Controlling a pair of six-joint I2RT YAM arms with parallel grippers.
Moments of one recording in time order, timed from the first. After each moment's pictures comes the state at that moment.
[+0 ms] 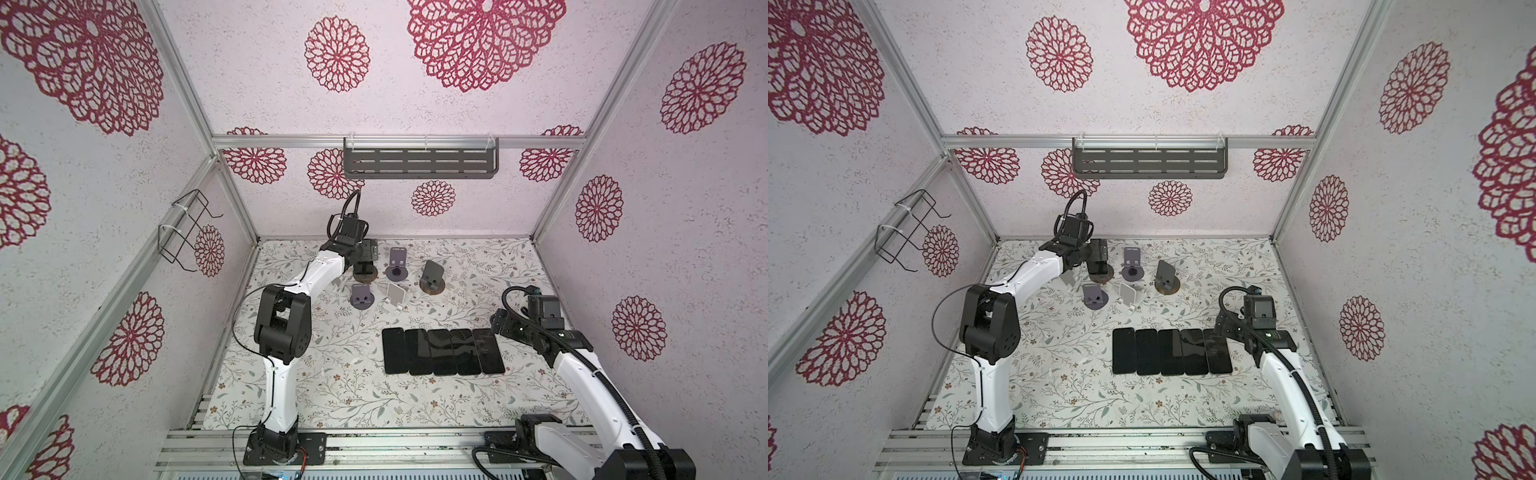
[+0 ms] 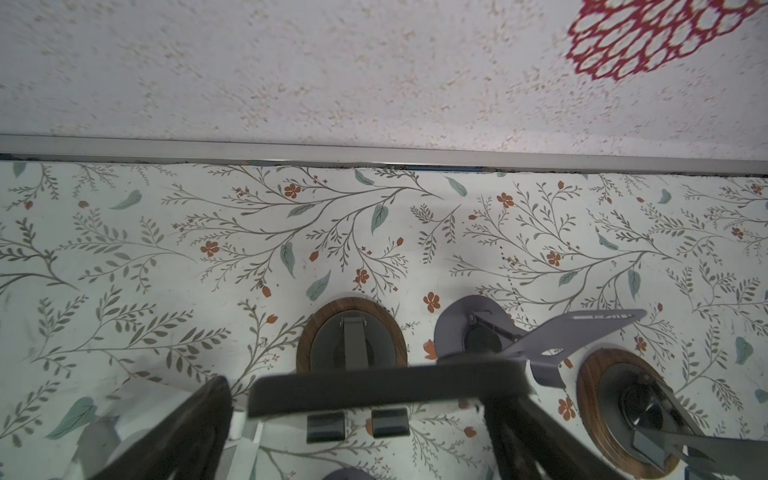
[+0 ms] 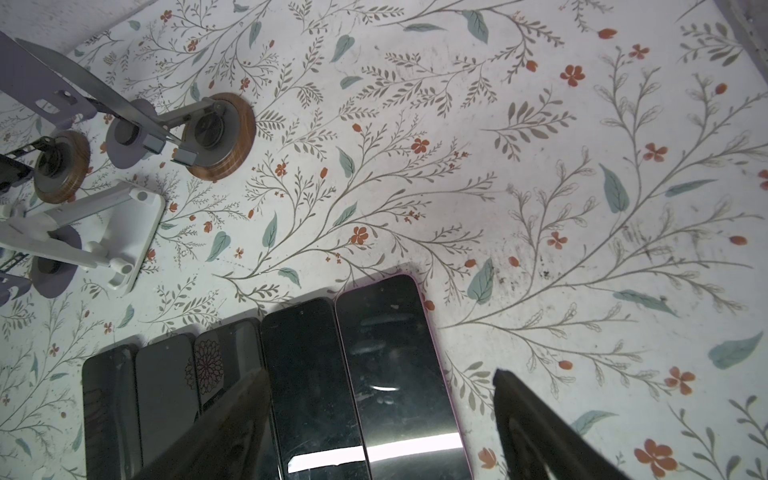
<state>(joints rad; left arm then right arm) -0.34 2.12 1.79 -0.39 -0.17 -0.27 0.05 0.99 0.71 -0.58 -0.05 0.36</state>
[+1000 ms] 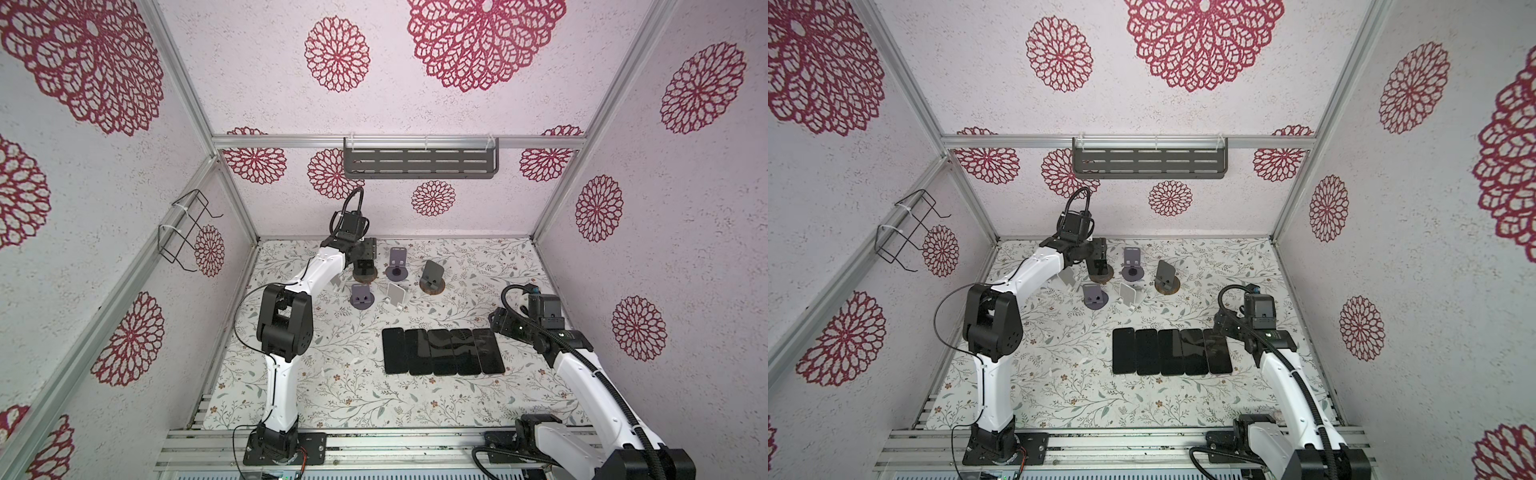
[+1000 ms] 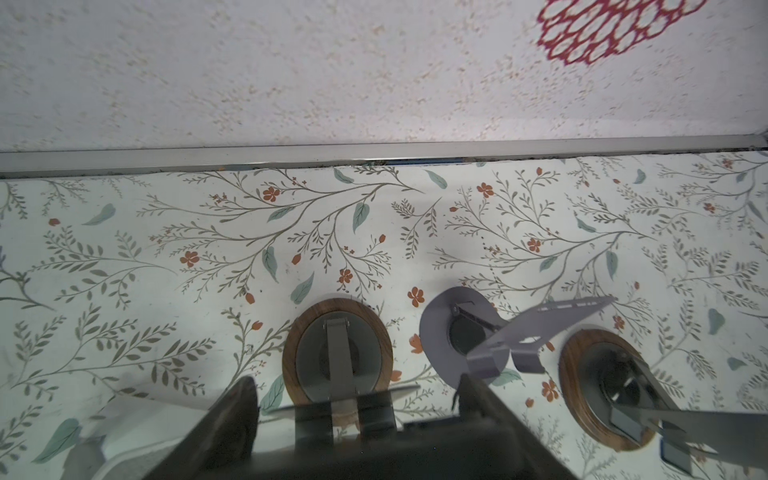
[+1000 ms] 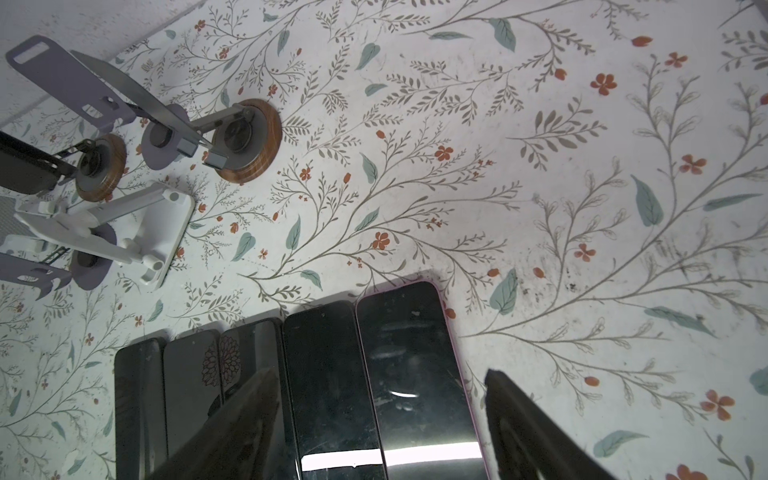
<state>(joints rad) -0.34 2.11 1.85 -0.48 -0.10 -0.23 0.05 0.99 0.71 -0.55 -0.11 0.36</state>
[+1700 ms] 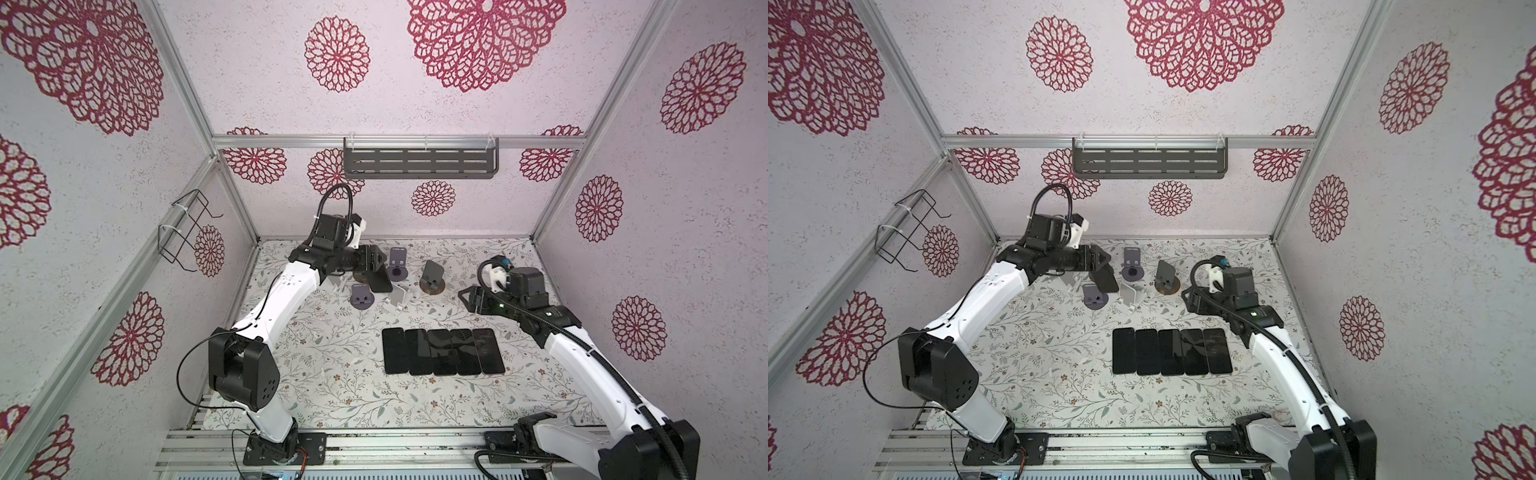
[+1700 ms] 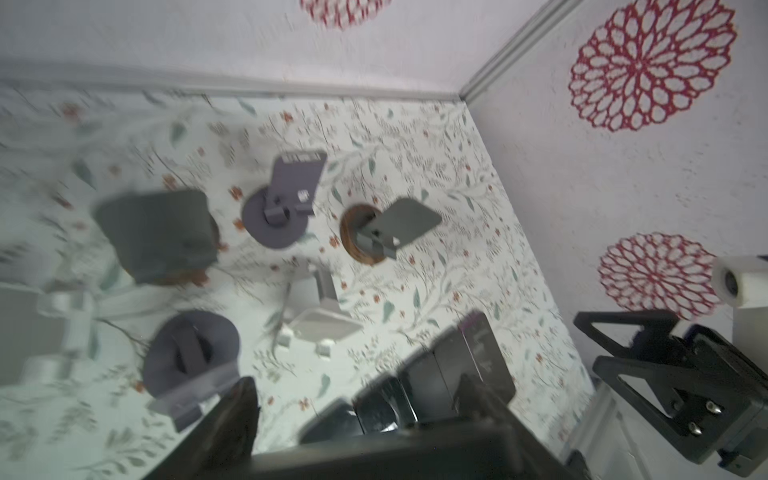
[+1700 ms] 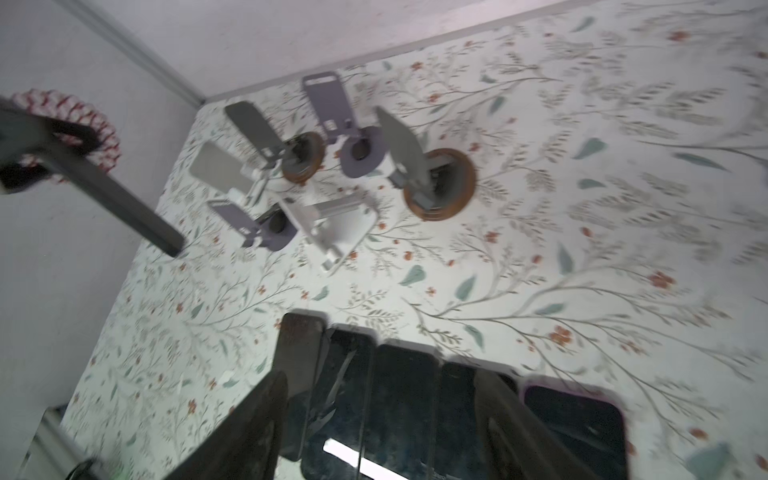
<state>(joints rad) -0.34 1.69 1.53 -0.59 0.45 -0.34 0.32 1.15 0.97 -0.47 -0.31 0.31</state>
